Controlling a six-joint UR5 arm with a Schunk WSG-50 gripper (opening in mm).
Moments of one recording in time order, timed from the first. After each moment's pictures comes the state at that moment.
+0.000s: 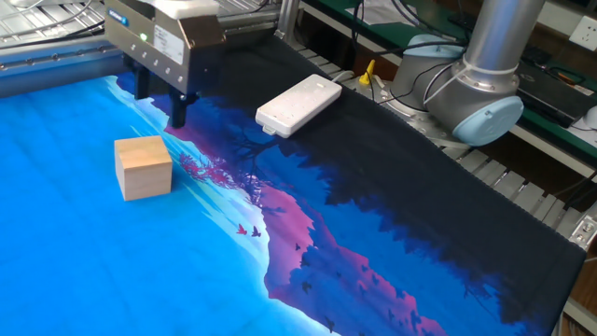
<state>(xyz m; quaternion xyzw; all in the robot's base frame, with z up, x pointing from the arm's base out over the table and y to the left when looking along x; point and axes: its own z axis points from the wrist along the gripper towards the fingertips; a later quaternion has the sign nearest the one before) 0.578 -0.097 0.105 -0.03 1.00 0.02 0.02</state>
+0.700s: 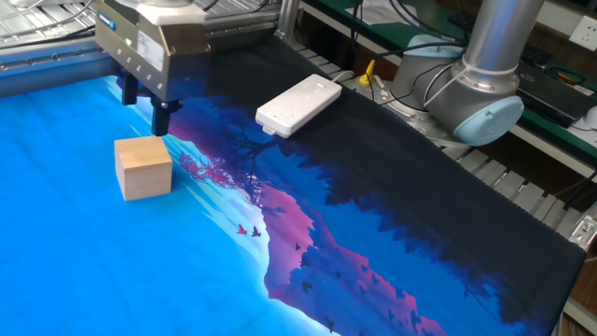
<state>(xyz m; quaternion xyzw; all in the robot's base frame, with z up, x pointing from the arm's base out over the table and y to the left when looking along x) 0.594 -0.096 0.103 0.07 1.00 0.02 0.03</state>
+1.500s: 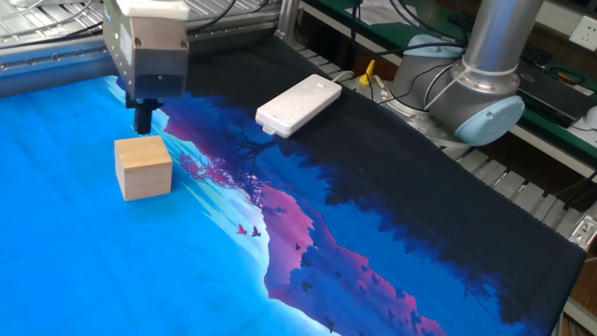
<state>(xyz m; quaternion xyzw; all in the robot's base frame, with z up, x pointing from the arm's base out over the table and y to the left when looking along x) 0.610 -0.092 0.105 0.16 0.99 0.02 0.04</state>
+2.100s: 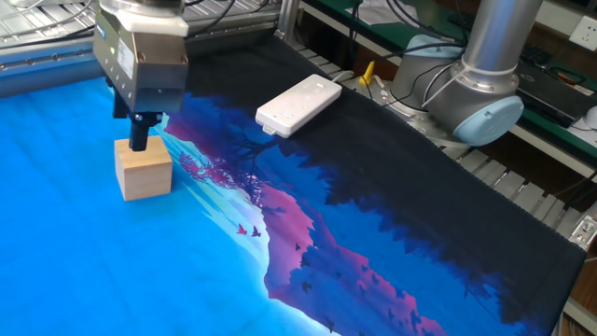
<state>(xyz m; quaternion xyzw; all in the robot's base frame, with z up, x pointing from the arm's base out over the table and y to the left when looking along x) 0.617 -0.098 0.088 0.11 0.99 0.03 0.08</state>
